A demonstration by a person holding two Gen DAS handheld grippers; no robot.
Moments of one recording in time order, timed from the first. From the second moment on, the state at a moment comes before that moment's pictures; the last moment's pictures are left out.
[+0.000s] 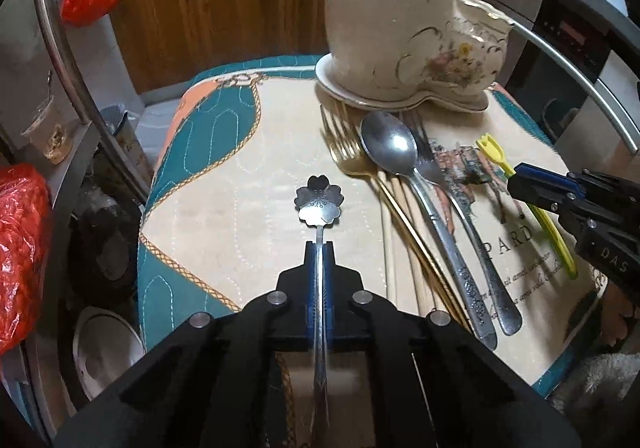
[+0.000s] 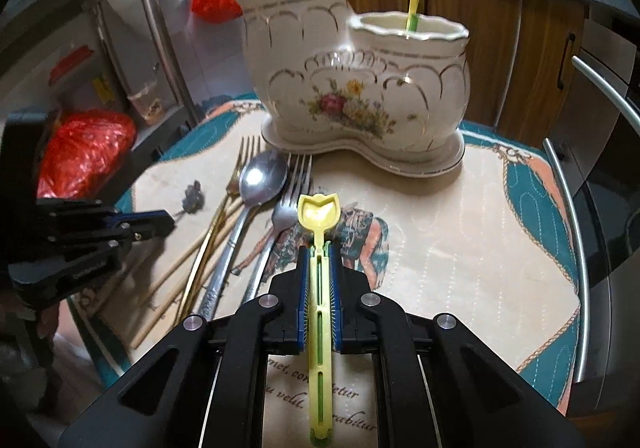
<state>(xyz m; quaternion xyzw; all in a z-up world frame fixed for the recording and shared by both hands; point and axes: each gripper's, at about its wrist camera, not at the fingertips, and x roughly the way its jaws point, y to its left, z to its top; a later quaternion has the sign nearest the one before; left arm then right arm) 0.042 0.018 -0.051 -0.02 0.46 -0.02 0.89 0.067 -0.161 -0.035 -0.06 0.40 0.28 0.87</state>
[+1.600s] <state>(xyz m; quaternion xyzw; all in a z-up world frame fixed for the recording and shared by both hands) 0.186 -0.021 0.120 -0.05 0.10 -0.08 0.99 0.220 -0.198 0.046 0.16 0.18 0.22 0.94</state>
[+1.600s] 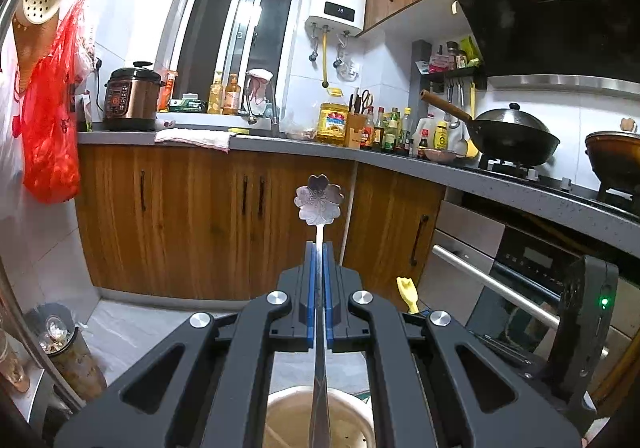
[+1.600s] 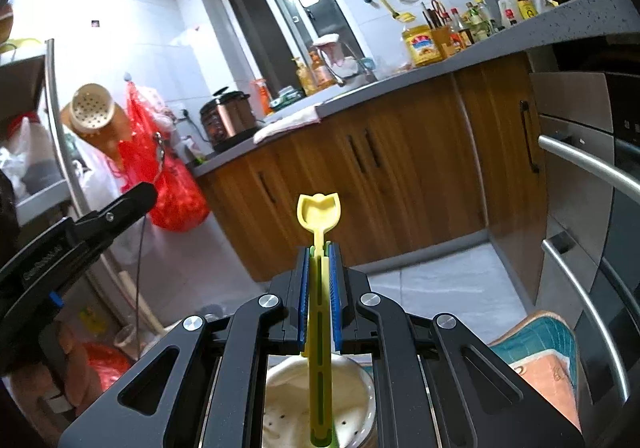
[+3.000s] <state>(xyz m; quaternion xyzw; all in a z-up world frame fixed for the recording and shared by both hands) 0.154 -0.020 0.063 -0.03 0.28 -0.10 0.95 0.168 -0.202 0.029 0.09 0.27 0.21 0.93</state>
